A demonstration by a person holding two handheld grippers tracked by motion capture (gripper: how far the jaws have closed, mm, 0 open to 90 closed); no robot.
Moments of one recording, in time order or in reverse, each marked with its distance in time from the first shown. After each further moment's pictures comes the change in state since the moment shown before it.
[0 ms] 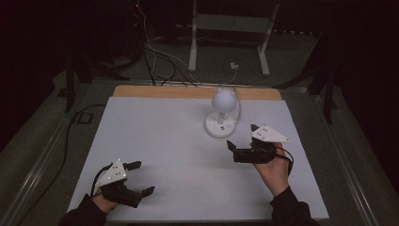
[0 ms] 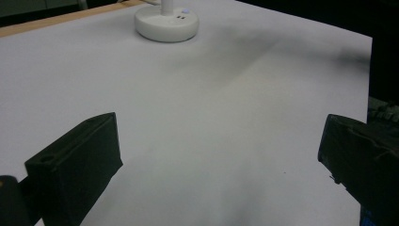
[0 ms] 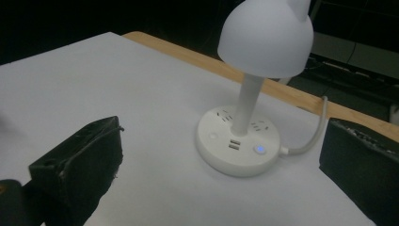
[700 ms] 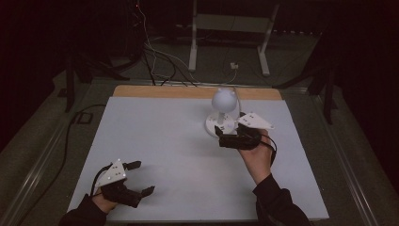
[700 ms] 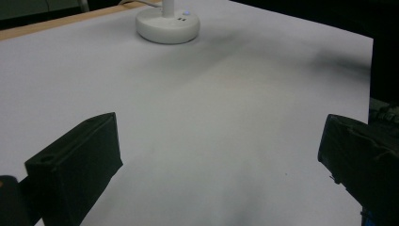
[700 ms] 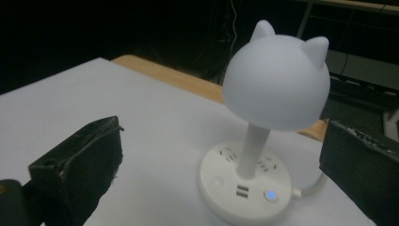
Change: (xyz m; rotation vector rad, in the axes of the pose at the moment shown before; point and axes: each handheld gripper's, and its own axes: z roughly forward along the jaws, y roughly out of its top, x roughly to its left) left arm 0.000 0.000 0.000 -0.010 0.001 0.001; right arm 0.012 0.028 0.040 -0.056 -0.043 0.041
